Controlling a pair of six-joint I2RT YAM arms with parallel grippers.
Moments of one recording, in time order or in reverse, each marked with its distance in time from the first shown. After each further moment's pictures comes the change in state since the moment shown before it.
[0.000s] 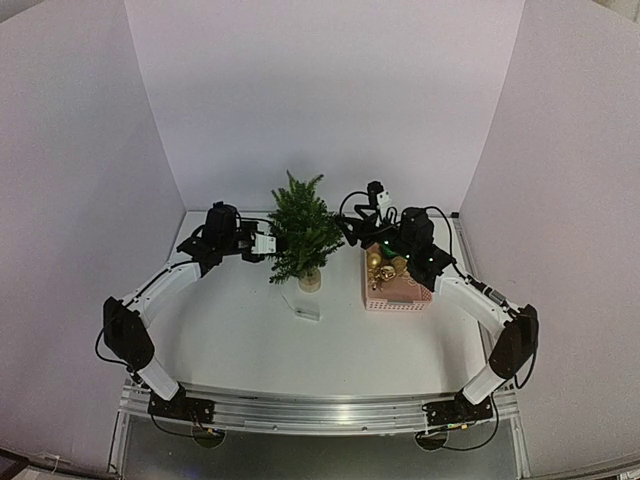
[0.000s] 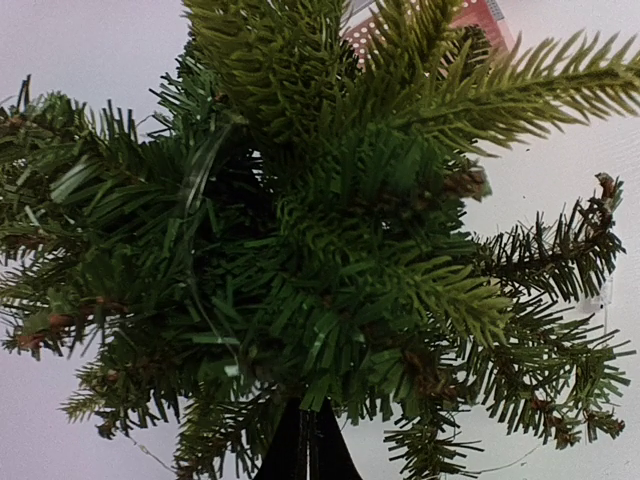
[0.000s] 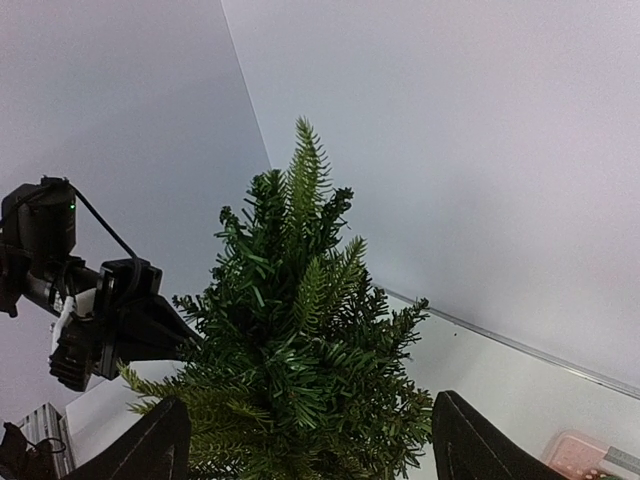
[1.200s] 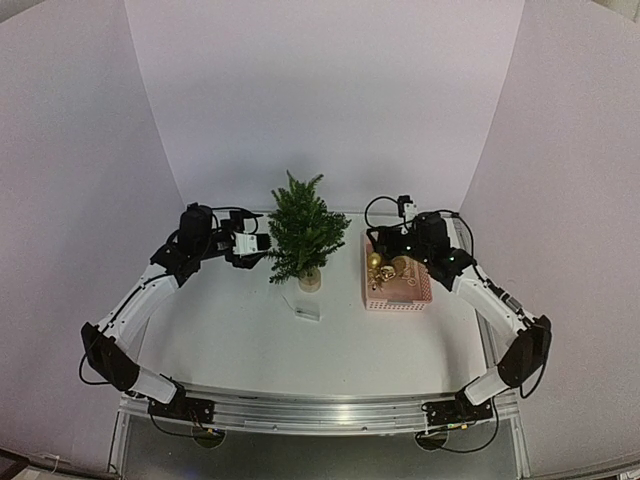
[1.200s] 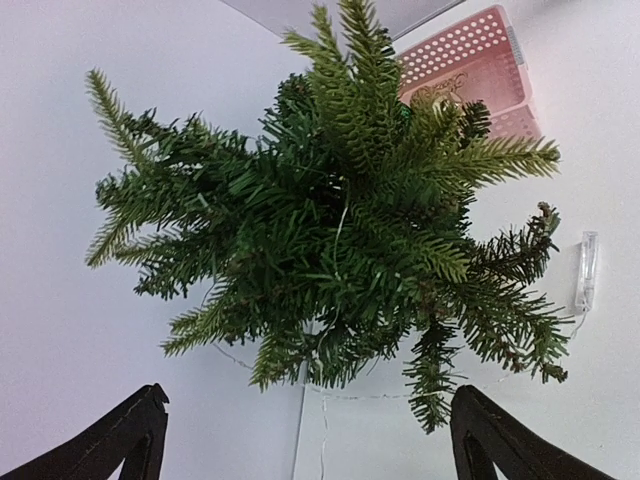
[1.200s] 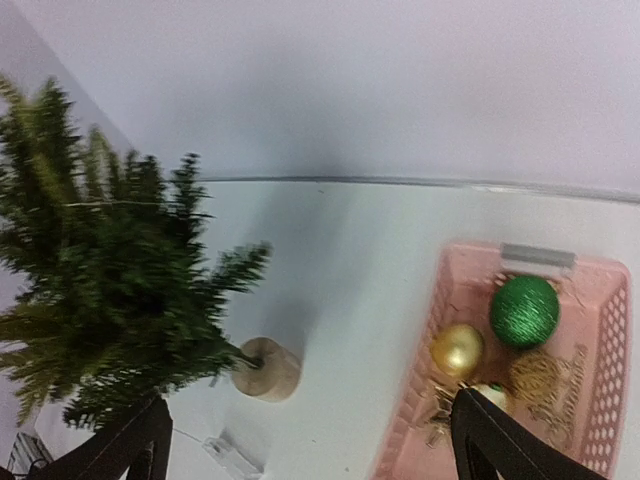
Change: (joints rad) left arm 0.021 -0.195 -0.056 -0.055 -0.008 -0.053; right arm -0.098 -0.102 -0.053 -0.404 0.184 0.166
